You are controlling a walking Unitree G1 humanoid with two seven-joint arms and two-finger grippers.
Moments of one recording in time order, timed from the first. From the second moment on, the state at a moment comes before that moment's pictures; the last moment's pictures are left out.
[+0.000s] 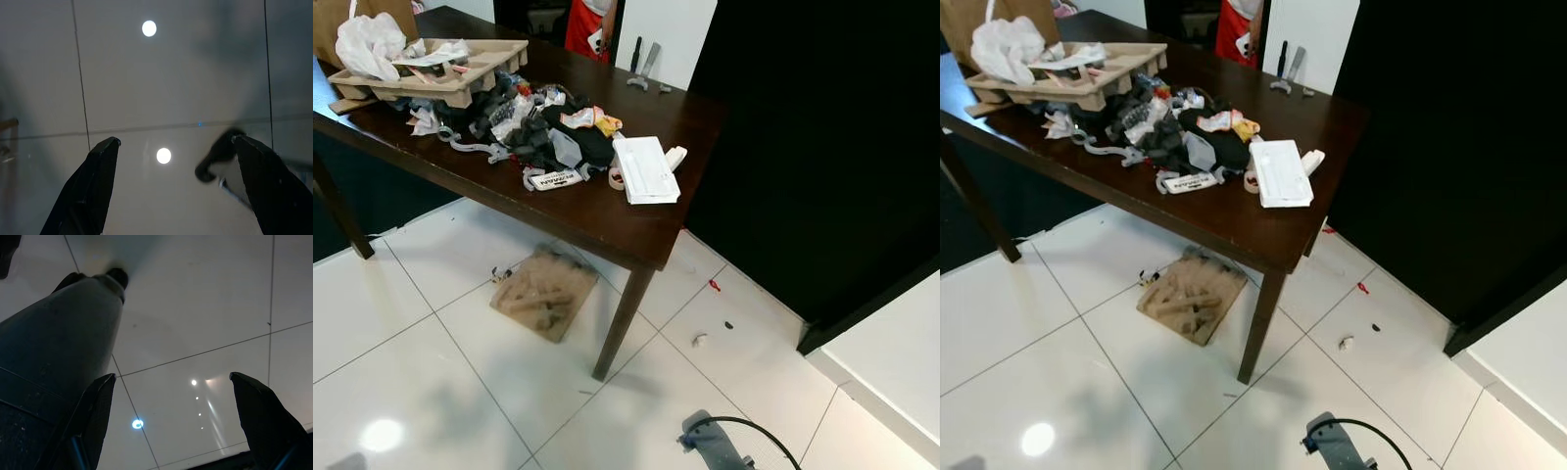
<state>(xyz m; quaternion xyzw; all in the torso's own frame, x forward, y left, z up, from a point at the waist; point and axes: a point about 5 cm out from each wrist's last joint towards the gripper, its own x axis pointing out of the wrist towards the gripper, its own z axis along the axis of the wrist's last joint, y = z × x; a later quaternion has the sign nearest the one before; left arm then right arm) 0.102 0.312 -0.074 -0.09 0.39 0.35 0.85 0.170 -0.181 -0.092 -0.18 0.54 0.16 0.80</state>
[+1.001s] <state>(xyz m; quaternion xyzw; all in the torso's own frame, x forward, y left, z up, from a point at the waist) 0.243 0.356 0.084 0.04 -0.04 0.32 0.95 0.177 -0.172 -0.090 -0.18 0.53 0.17 0.81</state>
